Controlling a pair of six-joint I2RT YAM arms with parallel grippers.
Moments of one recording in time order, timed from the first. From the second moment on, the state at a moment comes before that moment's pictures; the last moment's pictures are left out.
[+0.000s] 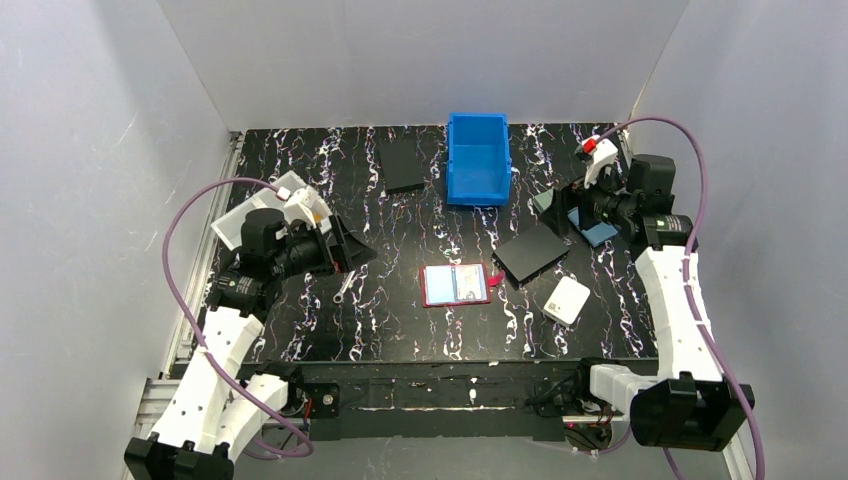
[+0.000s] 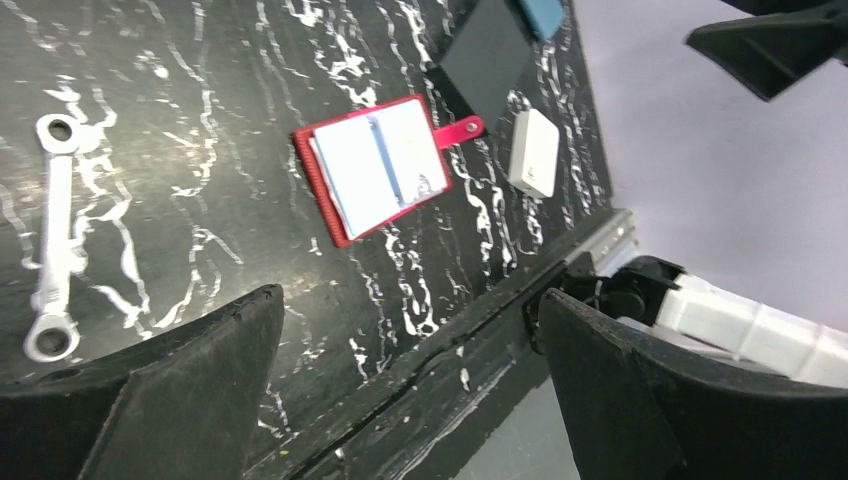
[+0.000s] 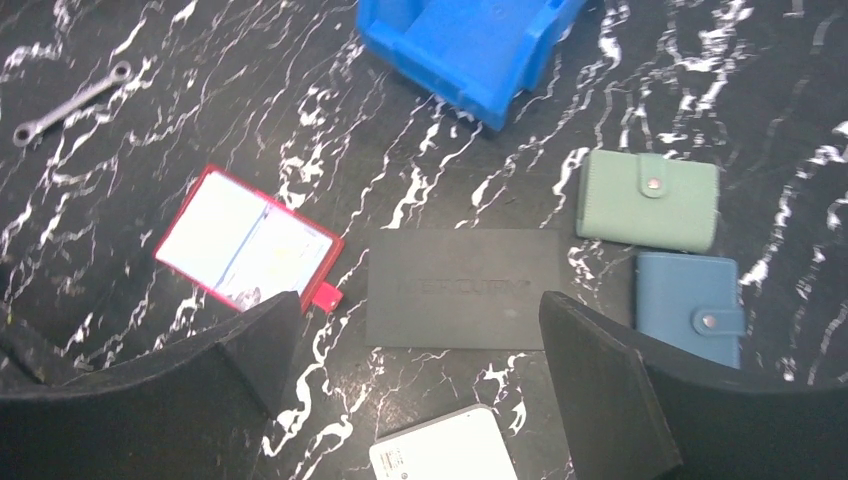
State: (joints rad) left arm -0.21 0.83 0.81 -0.53 0.56 -0.52; right arm -0.02 1.12 1.13 -0.64 -0.63 -0.31
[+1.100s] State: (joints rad) left arm -0.21 0.75 0.90 -0.66 0.40 -0.52; right arm -0.04 1.06 1.12 -0.53 -0.42 0.07
